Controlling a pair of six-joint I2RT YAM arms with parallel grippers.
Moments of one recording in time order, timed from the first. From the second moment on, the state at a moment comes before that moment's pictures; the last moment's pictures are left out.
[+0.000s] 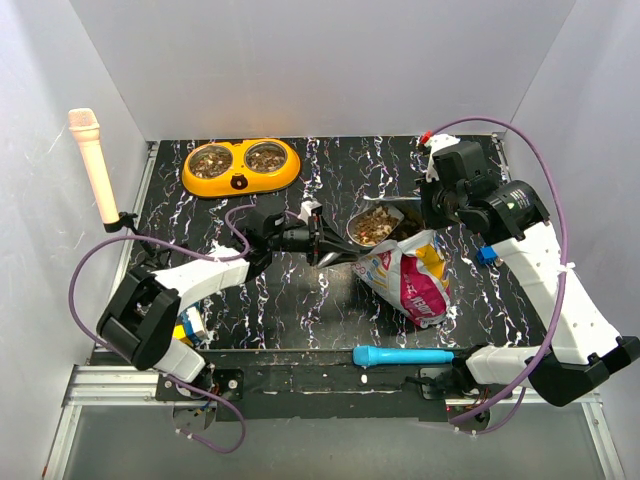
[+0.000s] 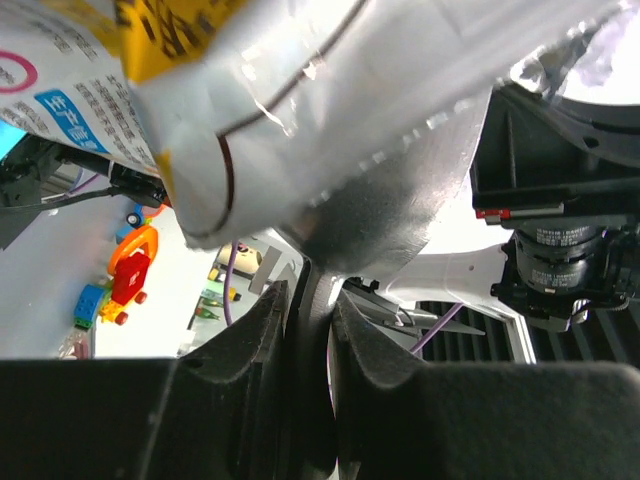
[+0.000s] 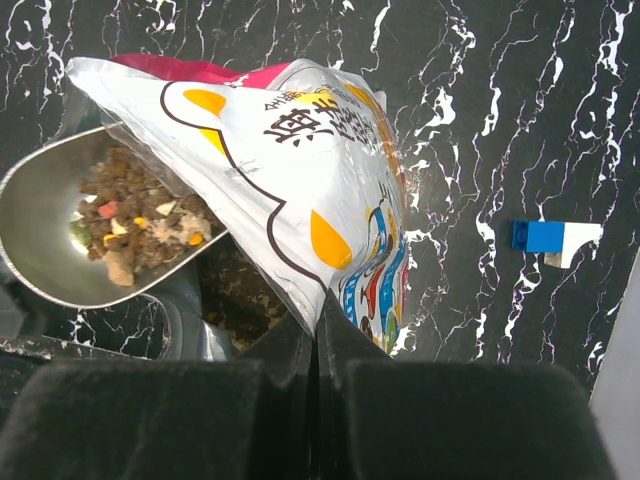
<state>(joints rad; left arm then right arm) -0.63 1.52 0.84 0.46 0.91 -1.78 0.55 1.25 1.63 -1.17 0.19 0.18</state>
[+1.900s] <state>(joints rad) -0.28 1.63 1.39 -0.08 0.89 -1.62 0.55 1.18 1.61 -1.22 0.20 0.18</state>
